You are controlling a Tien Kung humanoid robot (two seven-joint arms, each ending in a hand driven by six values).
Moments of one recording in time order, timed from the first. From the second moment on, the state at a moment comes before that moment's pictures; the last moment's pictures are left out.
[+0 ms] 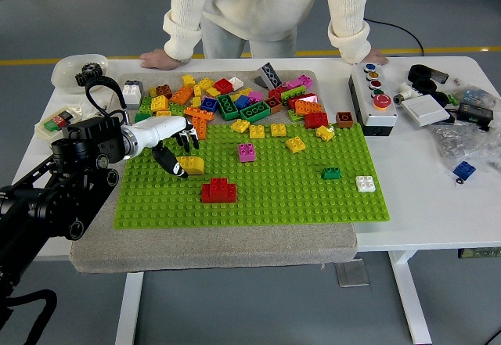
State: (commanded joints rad) left arm -0.72 0.12 -1.16 -0.86 2.27 -0.40 -0.05; right arm 0.17 -0.12 1.52 0.18 -2.19 0.12 -0.12
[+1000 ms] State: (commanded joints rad) left arm -0.72 0.12 -1.11 -0.86 2.27 -0.37 -0.04; right arm 0.16 -0.12 1.52 0.18 -2.19 0.13 -0.12
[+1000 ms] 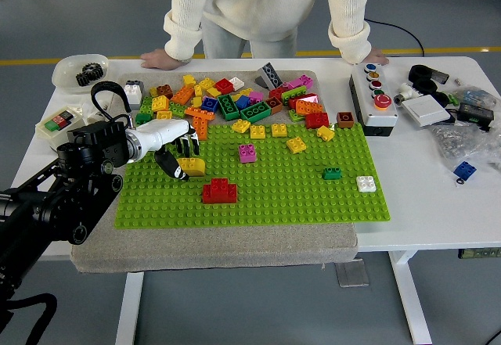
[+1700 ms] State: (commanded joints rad) left arm -0.73 0.13 -1.08 -0.85 2.27 -0.35 -0.04; right arm 0.17 -0.12 1.53 0.18 -2.19 0.12 -0.12
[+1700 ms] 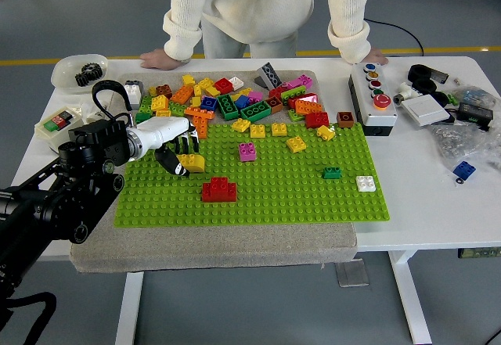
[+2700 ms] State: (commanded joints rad) left arm -0.74 0.14 -1.10 -0.88 2.27 -0.42 -0.05; right arm 0.17 -0.12 1.53 0.18 -2.18 0.12 -0.12
